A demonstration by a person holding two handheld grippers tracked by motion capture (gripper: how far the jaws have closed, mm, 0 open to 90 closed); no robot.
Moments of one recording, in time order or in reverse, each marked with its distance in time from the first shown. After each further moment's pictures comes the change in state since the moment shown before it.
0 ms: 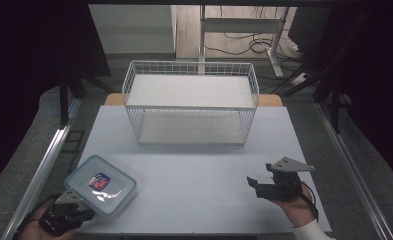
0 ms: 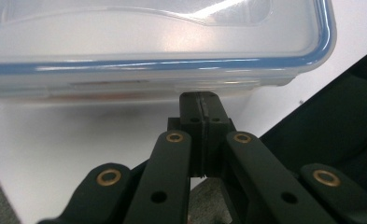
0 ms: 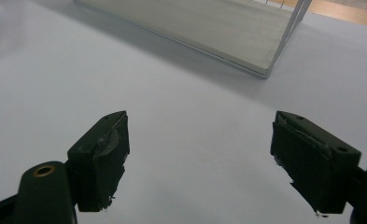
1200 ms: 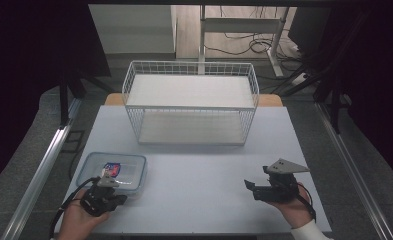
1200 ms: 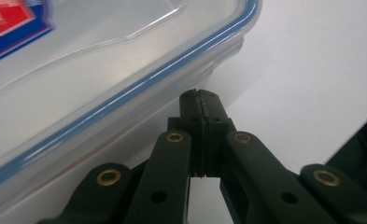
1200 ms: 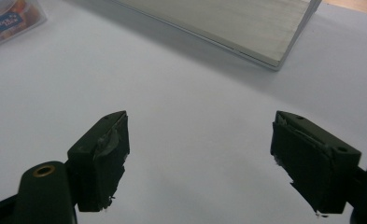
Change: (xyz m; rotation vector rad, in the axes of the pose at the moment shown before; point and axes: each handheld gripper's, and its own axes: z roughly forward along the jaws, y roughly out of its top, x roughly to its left) left arm -0.027 0.062 0.039 -0.012 -0.039 0.065; right arm 0.005 -0.004 0.006 0.029 0.017 -0.017
